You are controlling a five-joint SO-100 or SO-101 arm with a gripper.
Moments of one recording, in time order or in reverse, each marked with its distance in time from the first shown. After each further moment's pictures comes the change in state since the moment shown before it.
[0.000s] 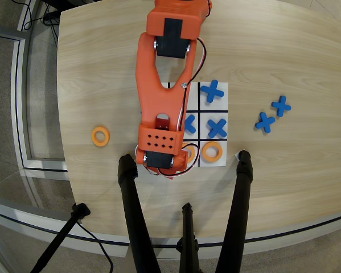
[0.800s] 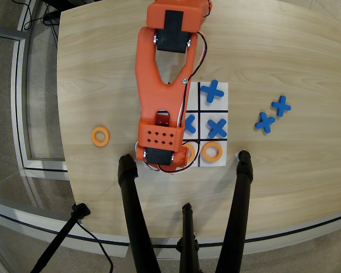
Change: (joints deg) arm 0.0 2.6 4.2 0.4 -2.0
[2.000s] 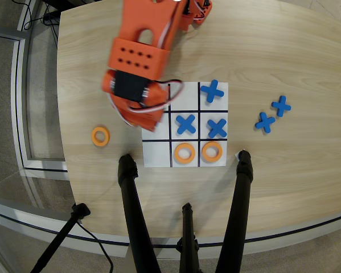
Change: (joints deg) arm 7.1 42.6 41.1 1.1 -10.0
